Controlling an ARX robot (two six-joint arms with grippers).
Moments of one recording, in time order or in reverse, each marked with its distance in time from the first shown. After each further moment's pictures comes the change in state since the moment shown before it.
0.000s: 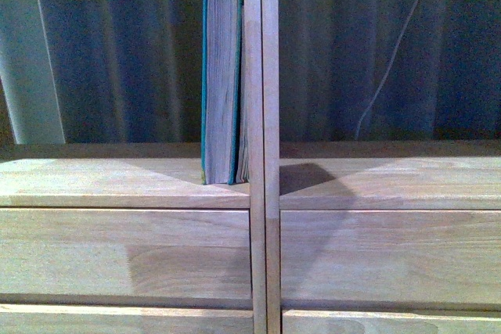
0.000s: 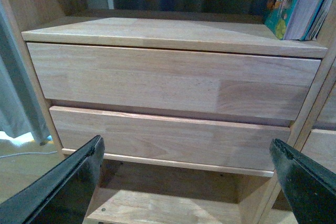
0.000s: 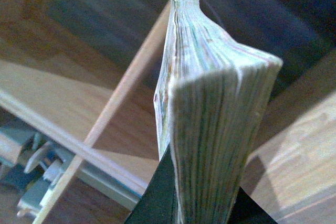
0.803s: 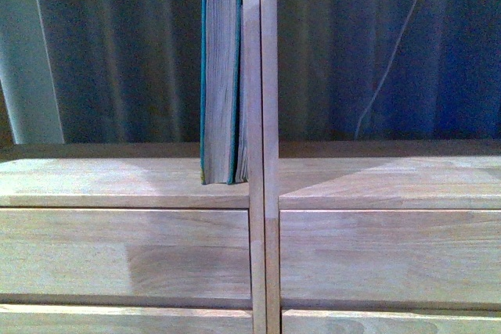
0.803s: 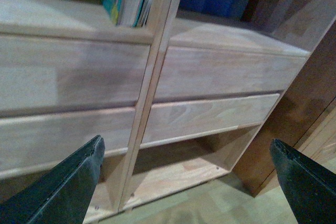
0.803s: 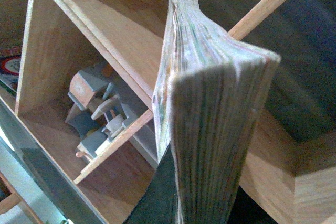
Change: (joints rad) left arm 0.134 0.327 0.087 0.215 0.758 -0.200; right arm 0.375 0.088 -0.035 0.216 0.164 -0.138
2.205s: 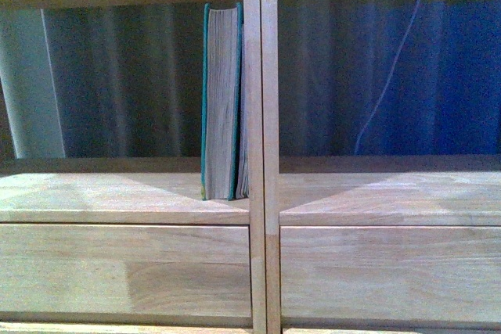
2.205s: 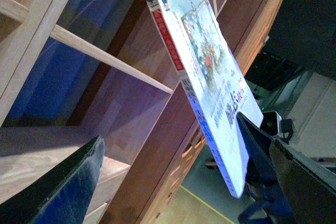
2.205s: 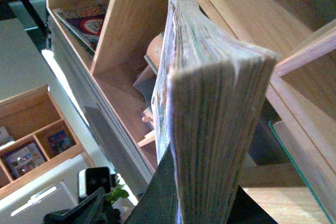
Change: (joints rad) left arm -0.219 0.854 0.769 0.865 0.151 -0.914; right arm 0.388 0.048 0.140 -0.017 0.084 -0.153
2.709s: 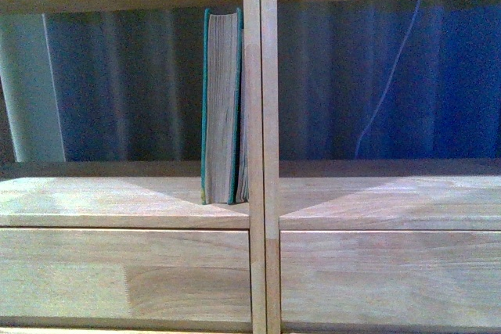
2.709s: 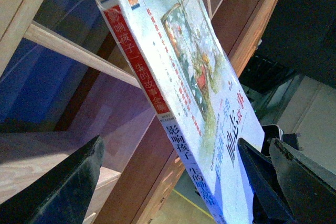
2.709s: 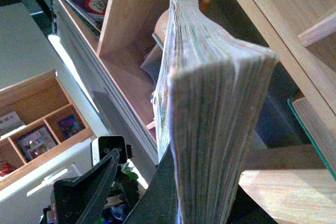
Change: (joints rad) left arm -0.113 0.038 0.059 -0.068 -0.083 0.062; right arm 0.080 0.040 0.005 0.000 0.006 -0.014
